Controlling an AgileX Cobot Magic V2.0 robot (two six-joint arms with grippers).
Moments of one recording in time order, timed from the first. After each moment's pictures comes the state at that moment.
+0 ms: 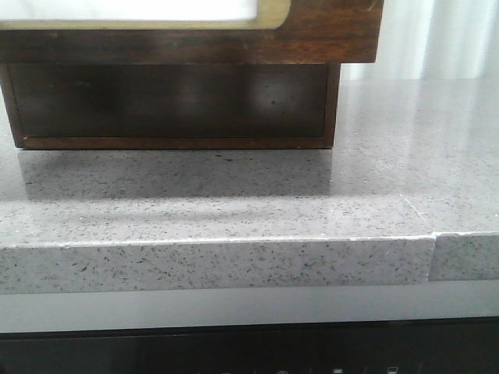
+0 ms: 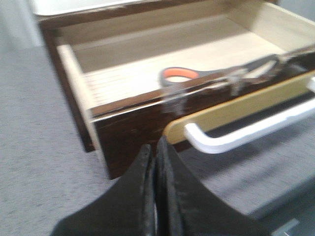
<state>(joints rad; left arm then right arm) -0.35 0.45 -0.64 -0.05 0.56 0.10 0.57 0.58 -0.97 -0.08 1.00 0.09</state>
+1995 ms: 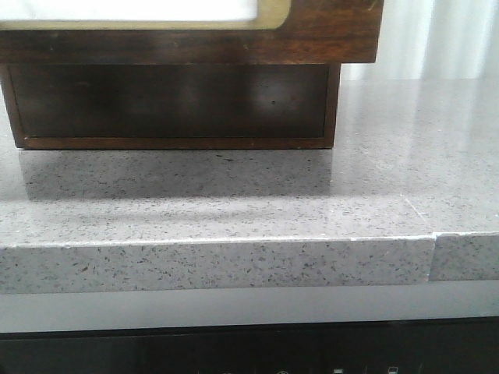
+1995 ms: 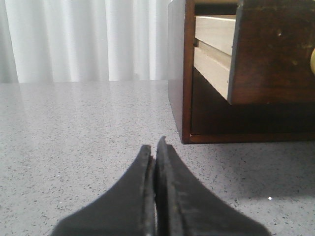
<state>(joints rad) -0.05 0.00 0.00 -0.08 0.04 0.10 0.57 0.58 -0.97 -0.08 1.00 0.09</state>
